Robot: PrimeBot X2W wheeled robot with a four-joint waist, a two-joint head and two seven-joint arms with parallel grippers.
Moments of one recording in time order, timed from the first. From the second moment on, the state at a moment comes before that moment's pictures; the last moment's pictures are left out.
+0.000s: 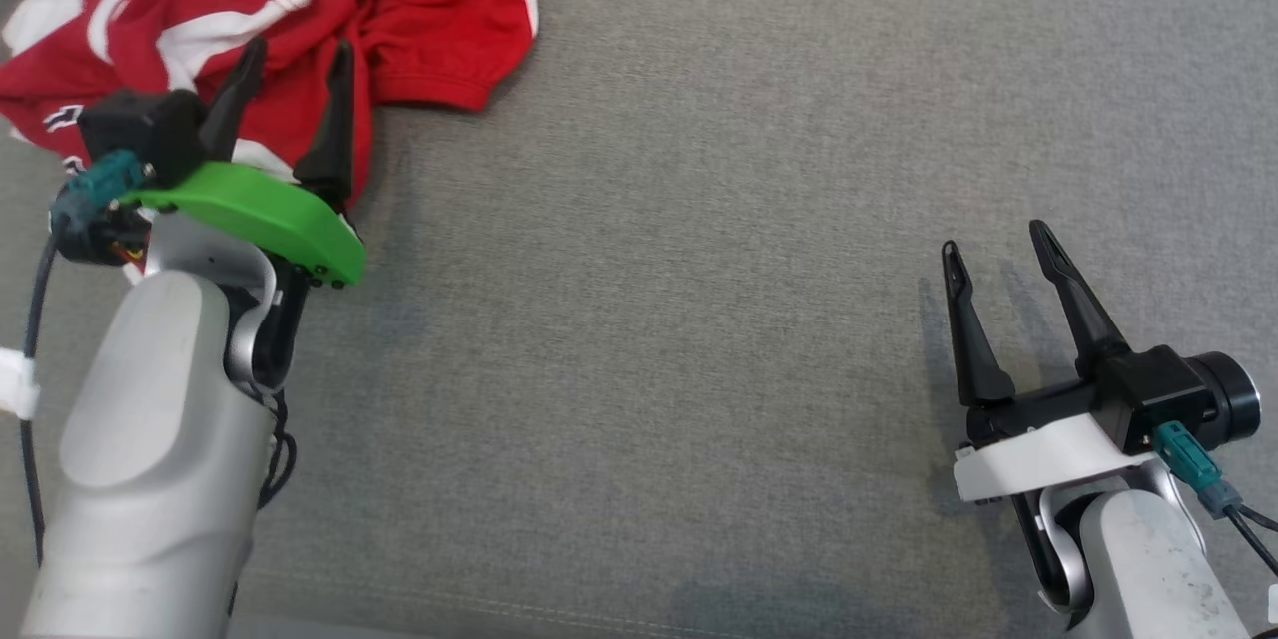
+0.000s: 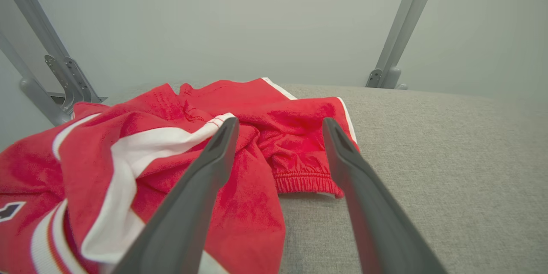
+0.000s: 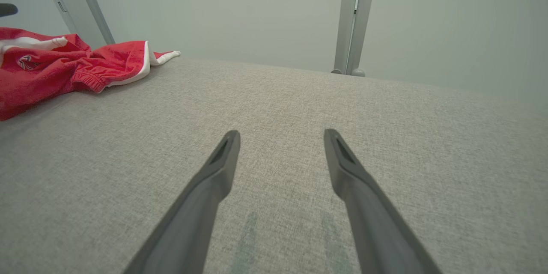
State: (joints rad) left arm -0.65 0.22 -0.23 0.46 -0.46 -0.13 -0.09; right arm -0.14 -0.08 0.04 0.04 0.01 0.13 -0.26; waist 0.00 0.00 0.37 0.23
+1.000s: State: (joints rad) left arm -0.95 0.25 -0.29 0.95 -0.49 -0.13 0.01; right arm -0.18 -0.06 0.05 0.05 0.01 0.13 -0.26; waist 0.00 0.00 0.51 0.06
